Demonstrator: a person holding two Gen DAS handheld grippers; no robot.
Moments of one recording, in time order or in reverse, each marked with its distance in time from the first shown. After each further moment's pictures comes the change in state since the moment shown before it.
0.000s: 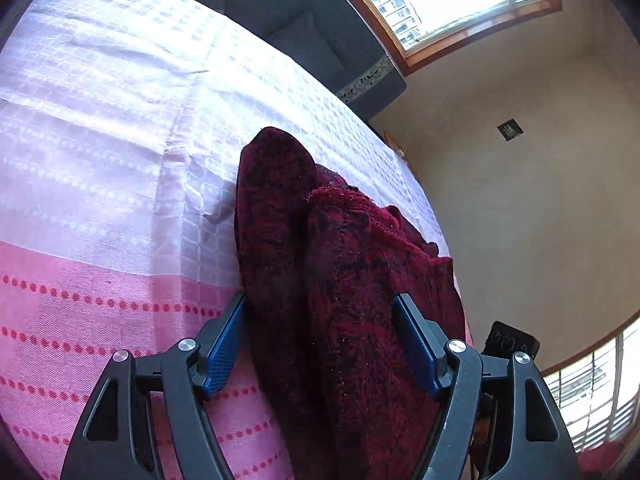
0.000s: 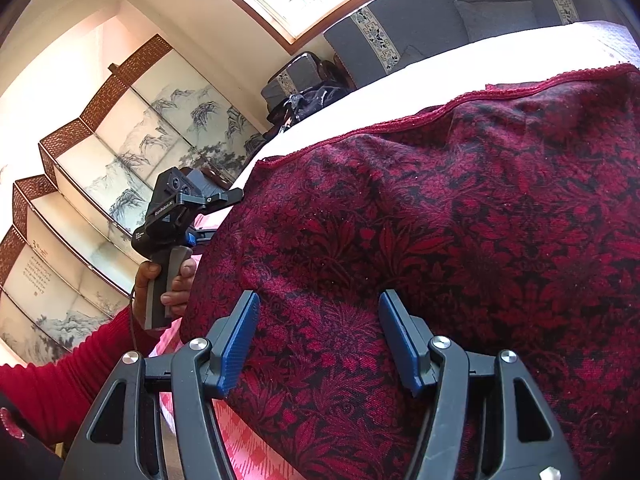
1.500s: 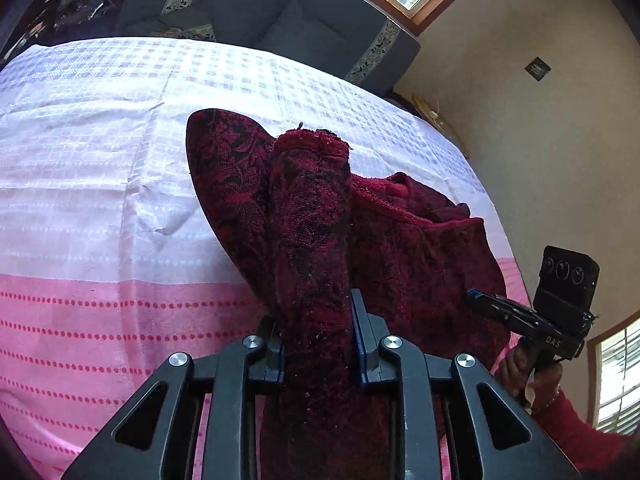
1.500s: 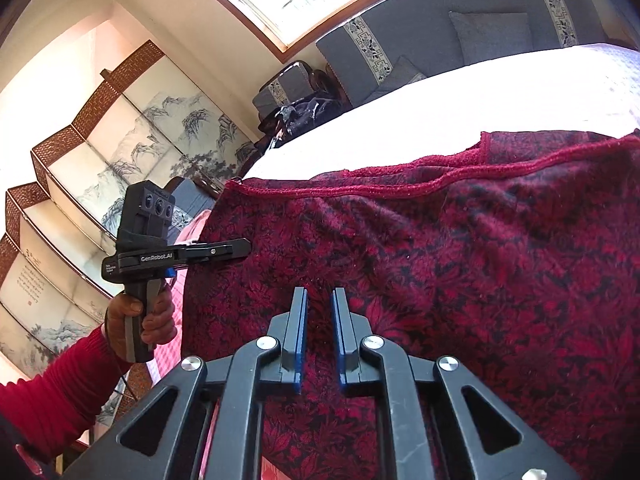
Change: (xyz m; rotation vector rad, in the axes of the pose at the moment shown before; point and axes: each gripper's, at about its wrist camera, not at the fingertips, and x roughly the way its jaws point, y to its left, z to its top) left arm 0.017 -0.086 -0.002 0.139 0.050 0.292; right arm -0.013 -0.005 0.052 -0.003 0.013 -0.041
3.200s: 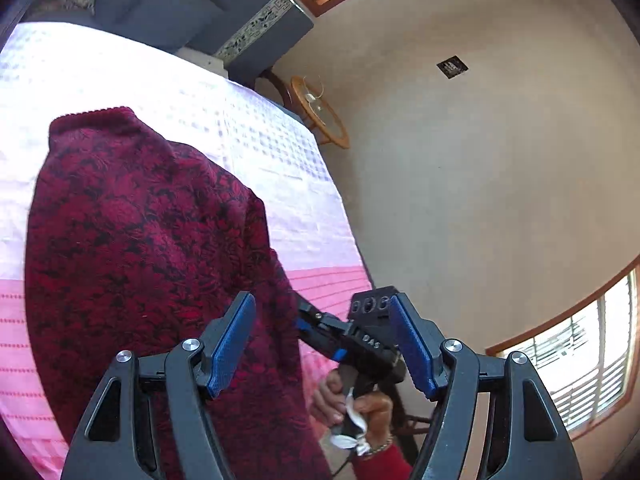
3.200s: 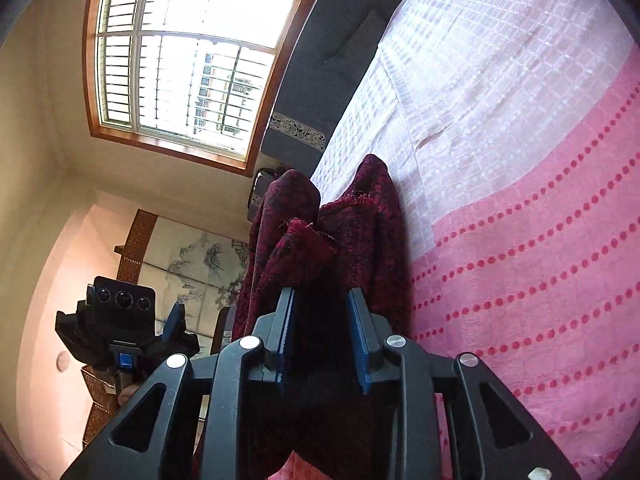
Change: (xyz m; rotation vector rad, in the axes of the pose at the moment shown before) left arm 0.083 -0.273 0.020 -0.008 0.007 -0.385; right arm -0.192 -0.206 -0.060 0.552 -0.312 0.181
